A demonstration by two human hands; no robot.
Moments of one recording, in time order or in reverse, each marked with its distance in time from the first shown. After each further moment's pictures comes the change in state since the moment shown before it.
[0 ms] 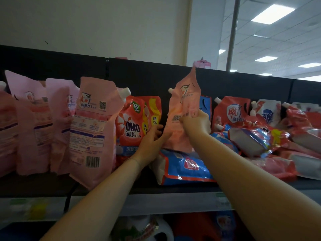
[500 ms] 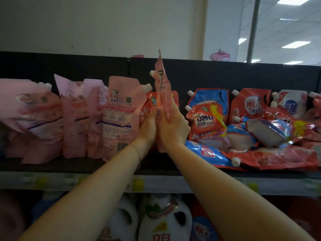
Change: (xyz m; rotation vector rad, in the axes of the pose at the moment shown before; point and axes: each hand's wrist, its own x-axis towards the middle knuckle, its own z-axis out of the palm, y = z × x) left_hand -0.052 0.057 -0.036 -0.446 0.299 -0.048; right_hand -0.102 -0.020 0.063 -0.004 0.022 -0.451
